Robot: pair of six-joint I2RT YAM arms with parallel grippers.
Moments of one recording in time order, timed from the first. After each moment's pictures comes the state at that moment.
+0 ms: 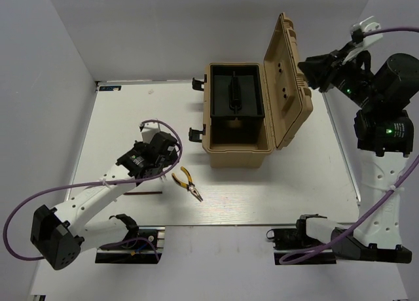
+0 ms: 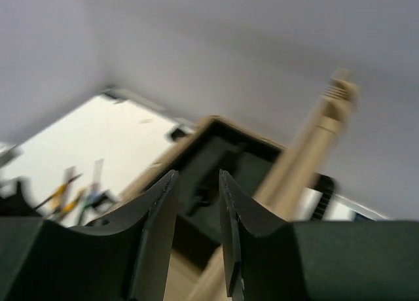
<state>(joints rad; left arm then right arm) -0.69 1.09 0.89 -0.70 -0.58 -0.76 -0.01 1.17 1.79 -0.53 -0.59 0.02</state>
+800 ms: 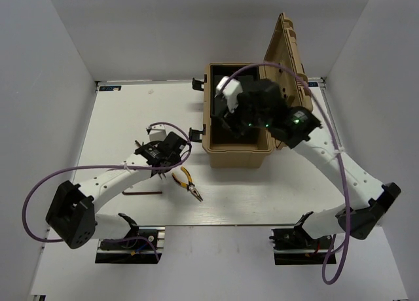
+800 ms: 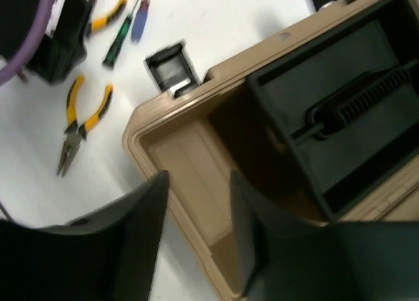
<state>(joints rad) -0.68 1.29 0.89 -0.69 -0.63 -0.85 0.76 1.37 1.62 -0.76 -0.12 -0.30</state>
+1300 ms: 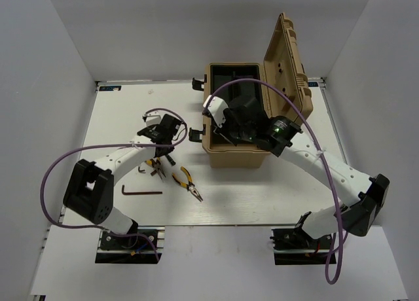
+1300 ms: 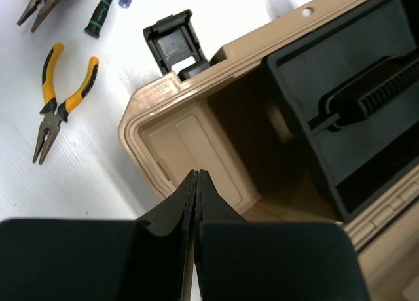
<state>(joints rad) -0.51 1.49 1.01 -0.62 -0.58 -0.81 0.89 1.41 1.49 -0.72 0.05 -0.35</state>
